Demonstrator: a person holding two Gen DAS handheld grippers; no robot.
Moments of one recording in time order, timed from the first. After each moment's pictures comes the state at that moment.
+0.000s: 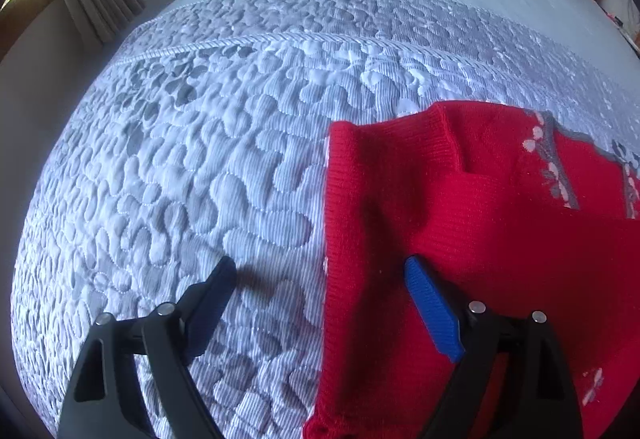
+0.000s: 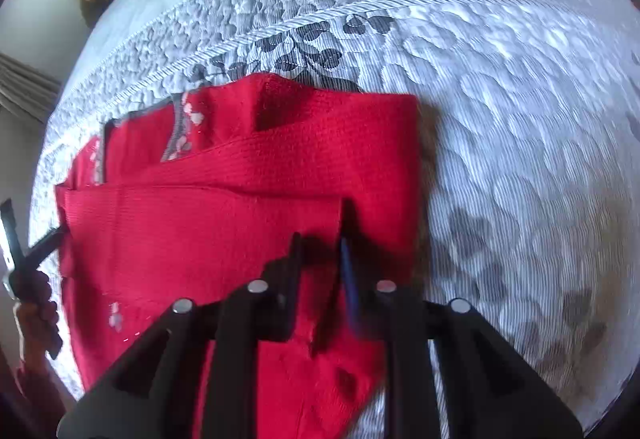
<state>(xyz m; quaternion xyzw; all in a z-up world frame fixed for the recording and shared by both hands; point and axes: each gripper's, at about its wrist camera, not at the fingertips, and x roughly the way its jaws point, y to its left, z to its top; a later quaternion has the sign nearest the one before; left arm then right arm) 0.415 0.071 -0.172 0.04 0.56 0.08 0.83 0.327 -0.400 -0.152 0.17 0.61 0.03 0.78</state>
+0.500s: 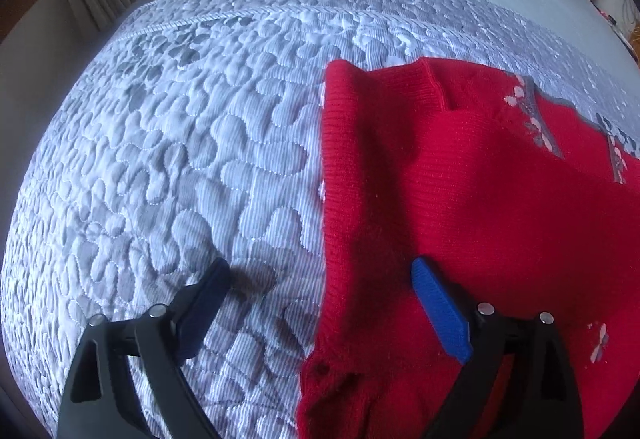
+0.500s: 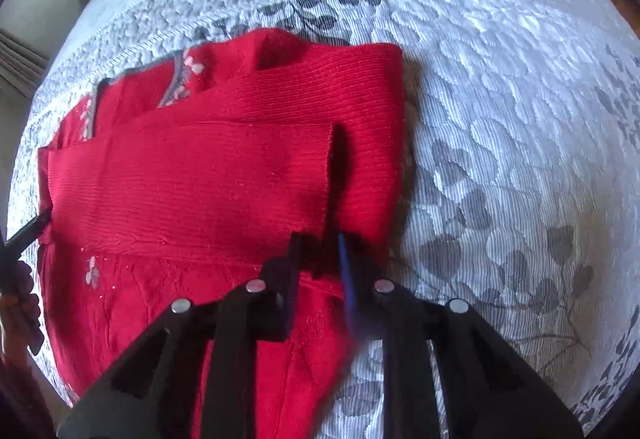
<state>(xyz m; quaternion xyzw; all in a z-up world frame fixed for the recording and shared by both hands) 0.383 0.073 -0.179 0.02 0.57 0.06 0.82 0.291 -0.383 -0.149 0.12 0.61 0.00 0.78</state>
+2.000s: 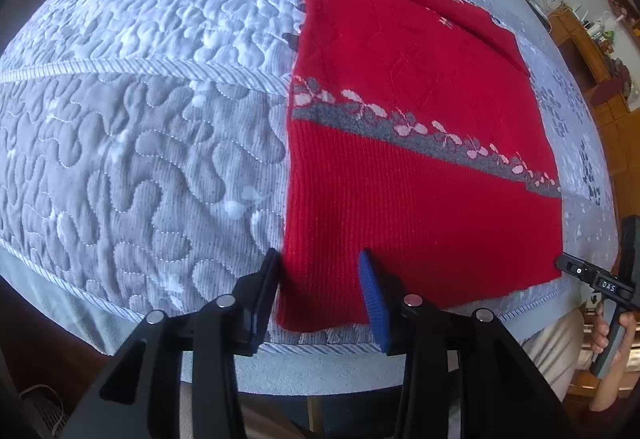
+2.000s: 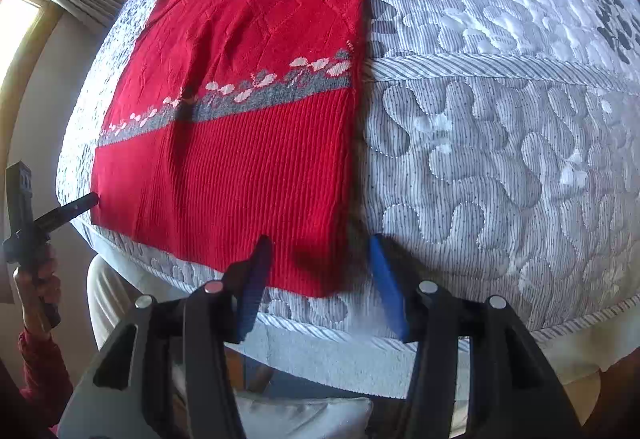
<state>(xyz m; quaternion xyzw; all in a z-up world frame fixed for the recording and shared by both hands) 0.020 0.122 -0.140 -0.07 0.62 -0.10 0.77 -0.047 -0.311 -0.140 0.15 0.64 0.09 0.75</state>
